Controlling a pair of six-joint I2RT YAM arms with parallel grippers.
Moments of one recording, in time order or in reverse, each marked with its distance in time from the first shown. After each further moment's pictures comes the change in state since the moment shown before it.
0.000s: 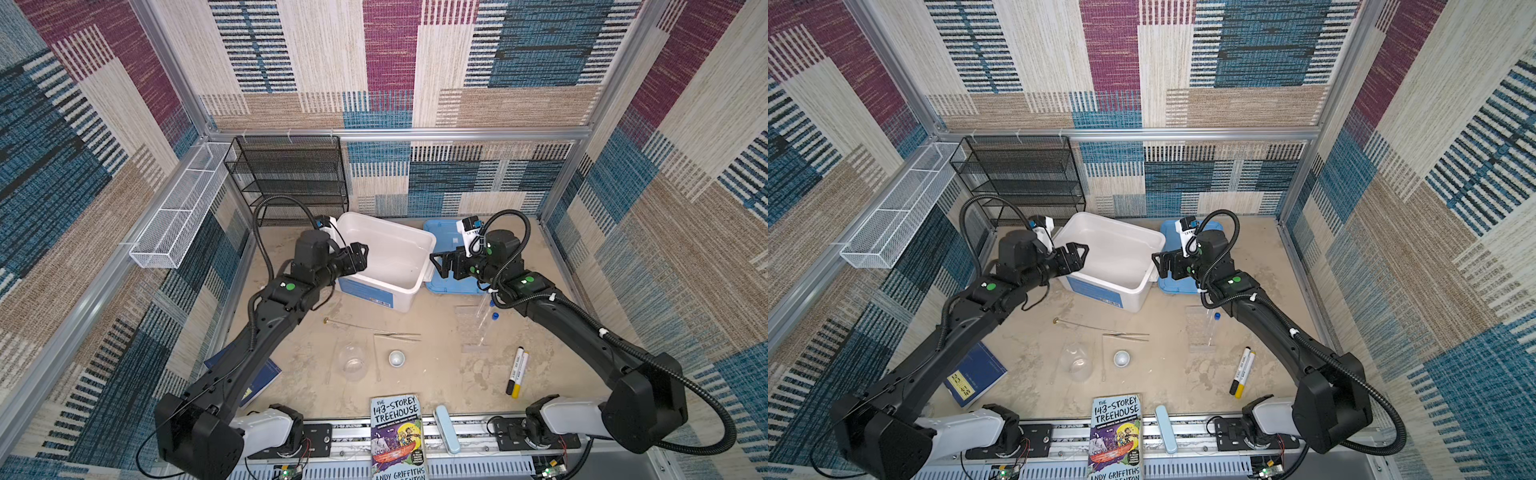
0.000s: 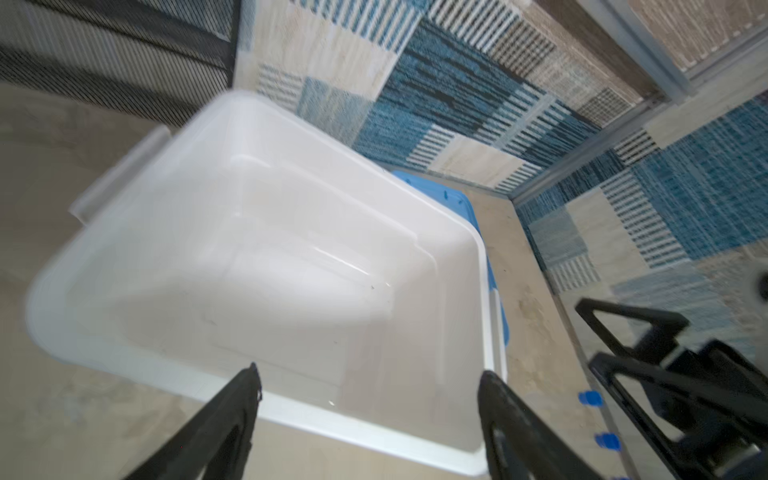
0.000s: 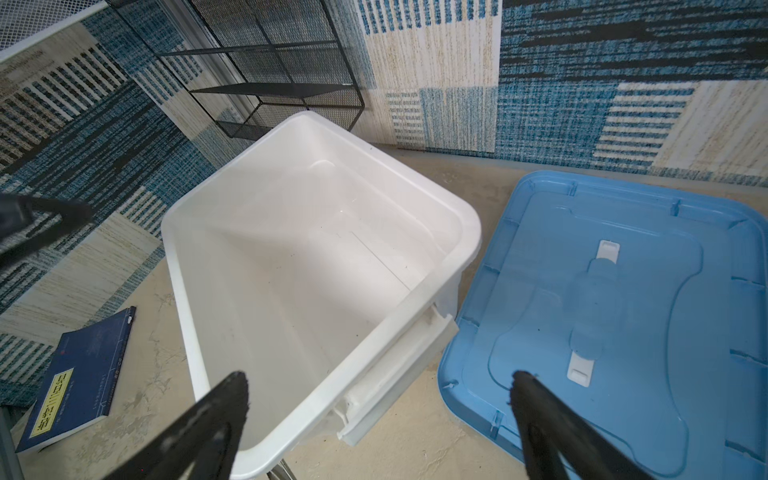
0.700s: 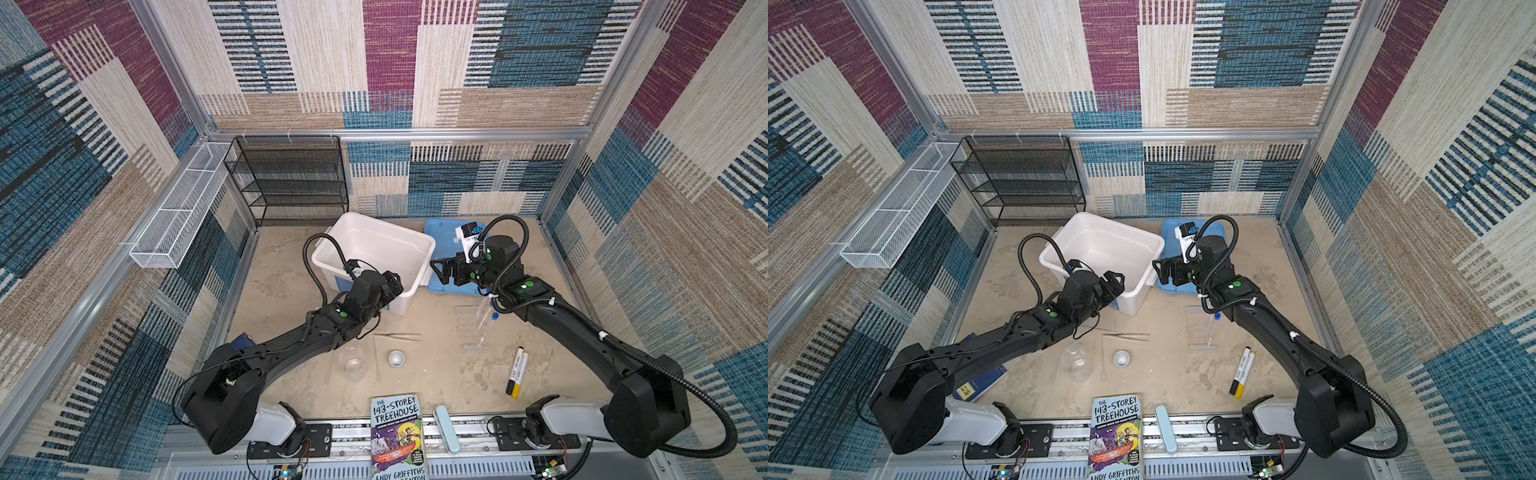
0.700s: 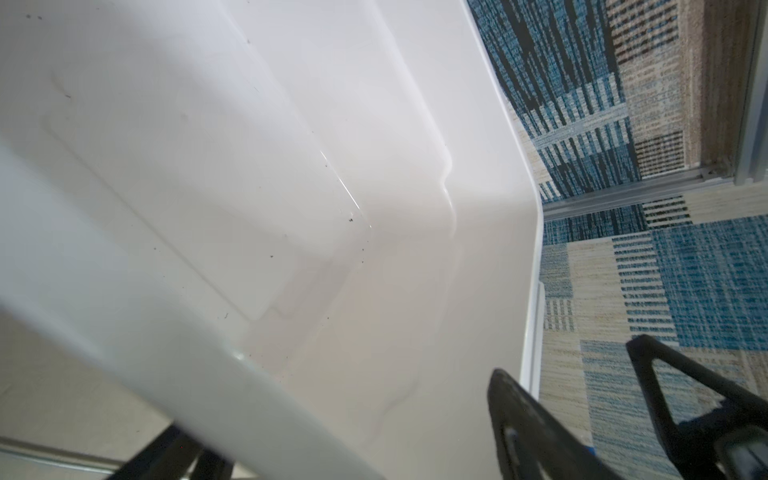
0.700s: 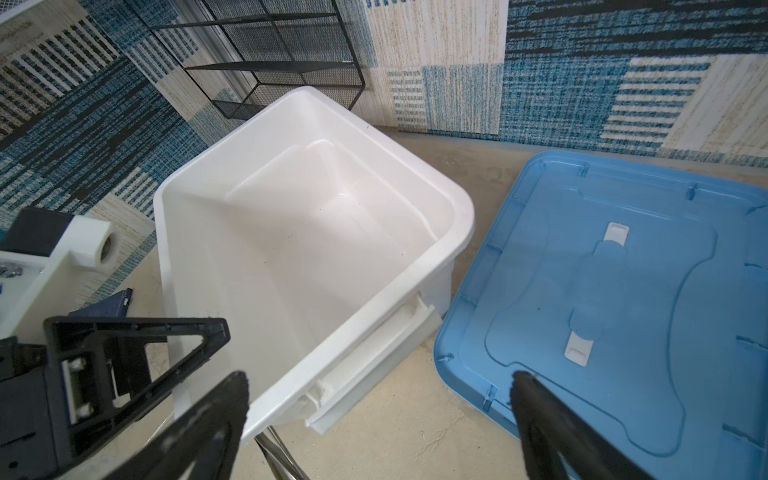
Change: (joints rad) left arm -0.381 0.114 -0.357 0.411 -0.251 -0.661; right arm 0.002 -0.018 -0.051 0.009 -0.008 0.002
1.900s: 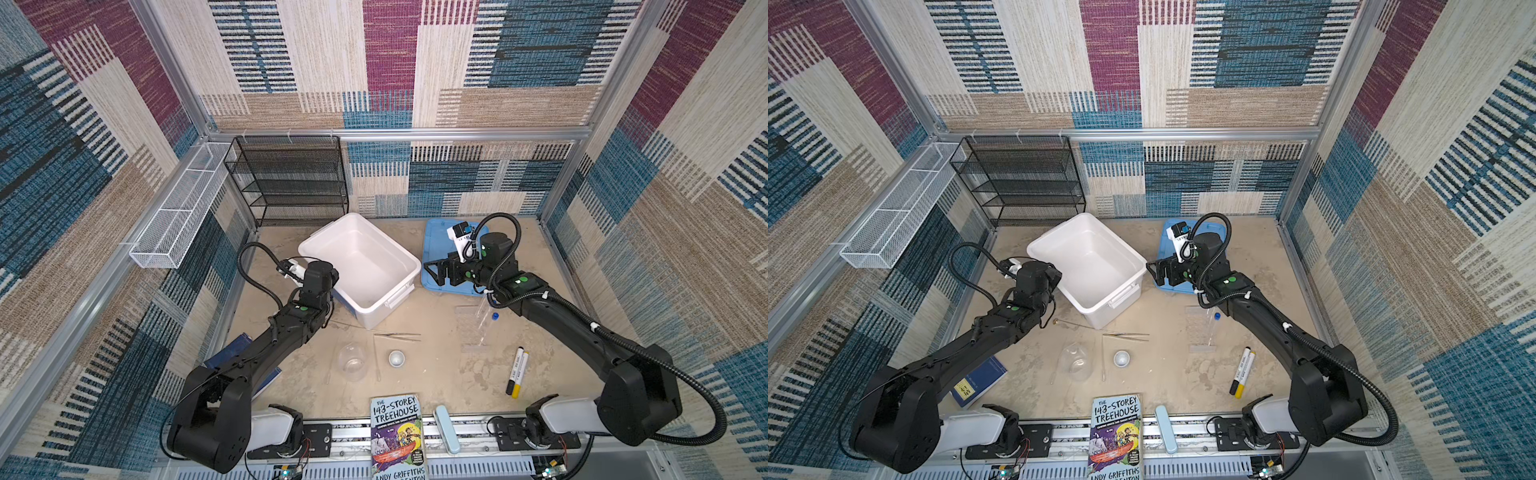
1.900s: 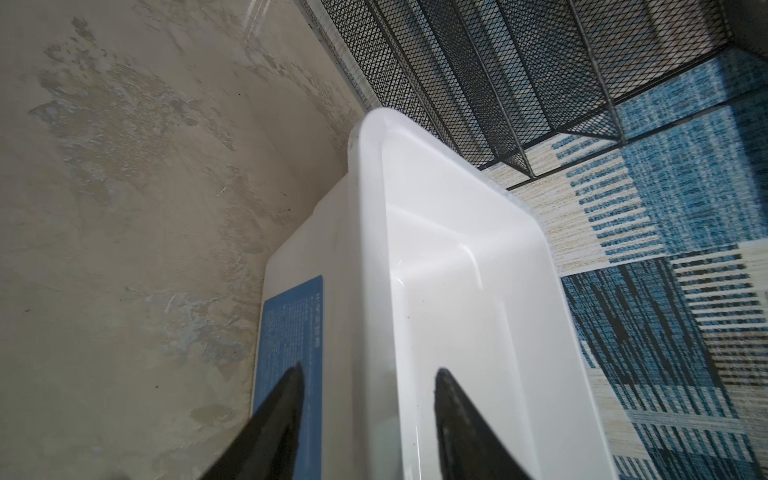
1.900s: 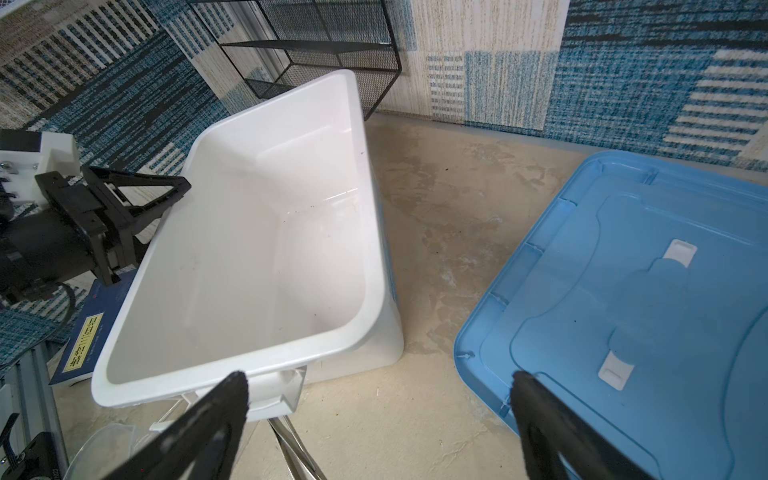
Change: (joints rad) left arm 0.365 -0.139 -0.137 0.039 -0.242 -0.005; right arm 0.005 0.055 0.031 0.002 -0.097 -0.057
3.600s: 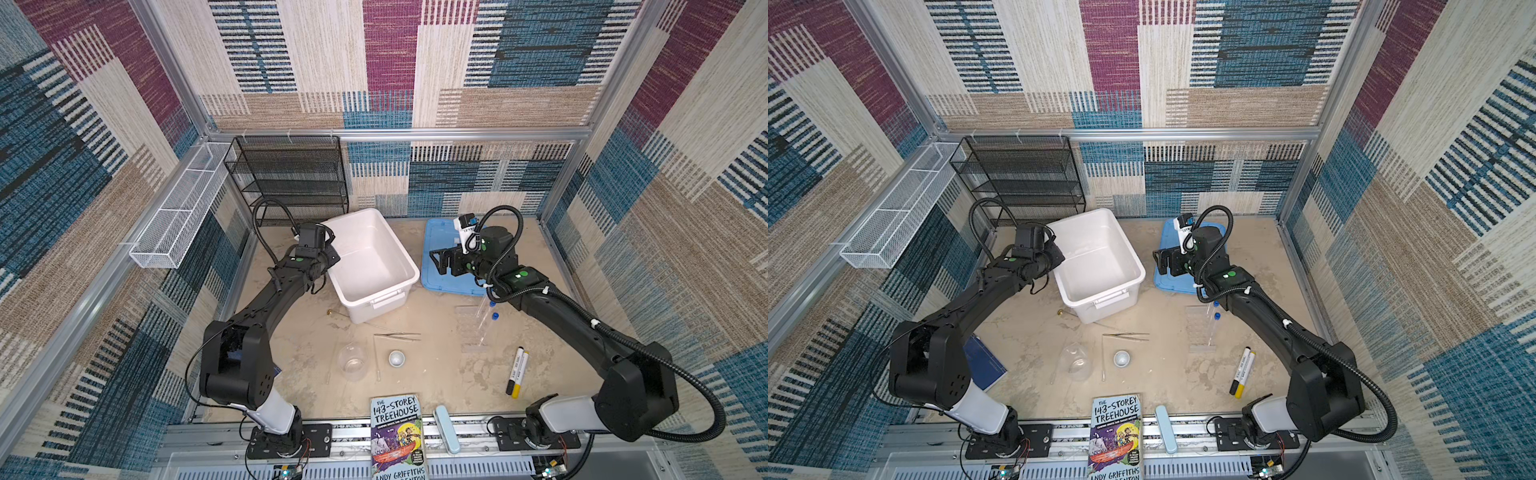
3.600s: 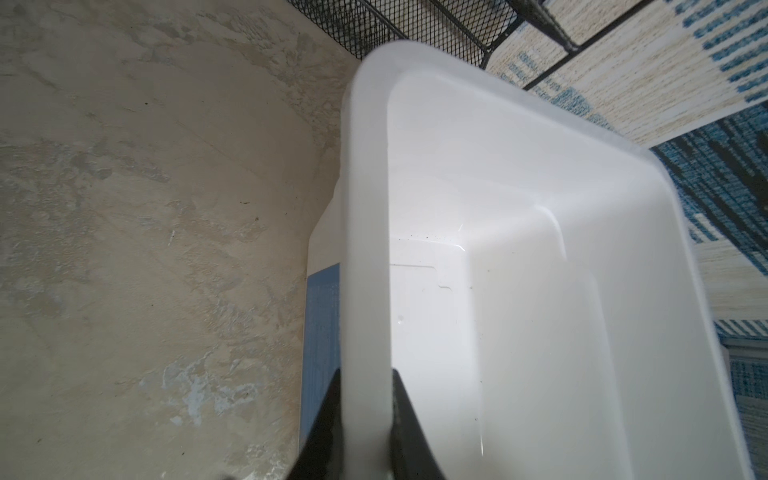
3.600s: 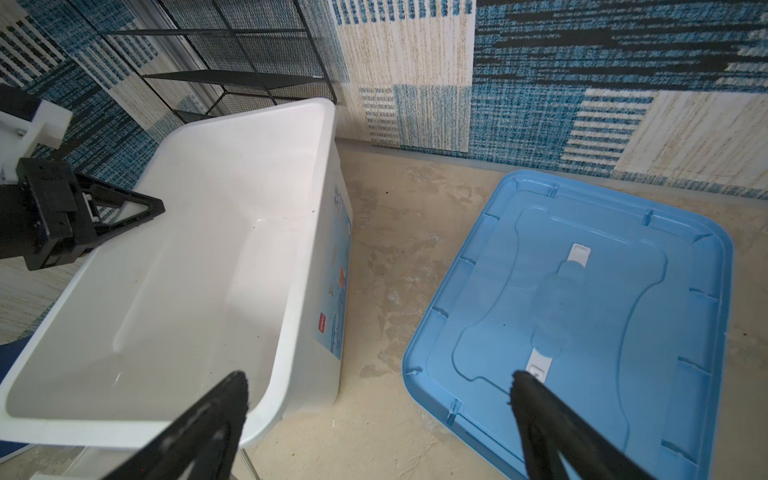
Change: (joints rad) left arm 0.164 0.303 0.457 -0.382 0.298 0.374; right arm -0.001 0.016 0.063 -0.027 0.183 0.019
